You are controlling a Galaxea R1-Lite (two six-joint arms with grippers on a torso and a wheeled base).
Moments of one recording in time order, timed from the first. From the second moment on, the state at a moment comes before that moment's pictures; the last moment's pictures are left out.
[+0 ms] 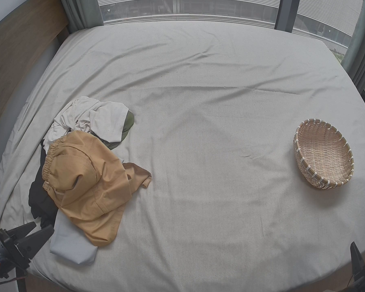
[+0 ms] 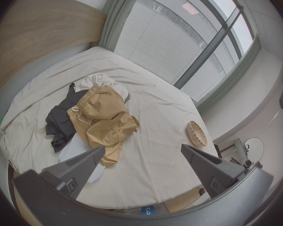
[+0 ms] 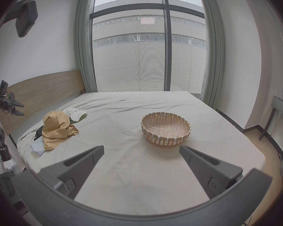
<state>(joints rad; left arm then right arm) -0.17 0.70 -0.25 -0.17 -0.21 -0.43 0.01 0.02 -0.02 0.00 0.02 0.00</state>
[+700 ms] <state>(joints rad) -0.12 1.33 -0.23 -0.48 -0.21 -0.45 0.01 0.02 -0.02 0.00 0.02 0.00</state>
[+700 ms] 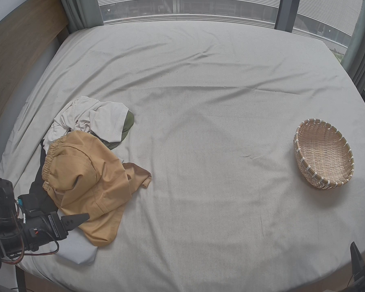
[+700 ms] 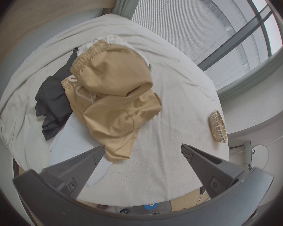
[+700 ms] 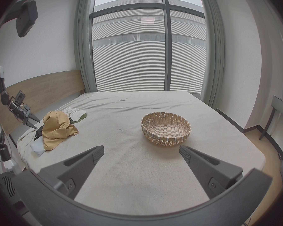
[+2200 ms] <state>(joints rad) -0.10 1.92 -0.18 -1.05 -0.24 -0.50 0.01 0.02 -0.02 0.00 0.02 0.00</state>
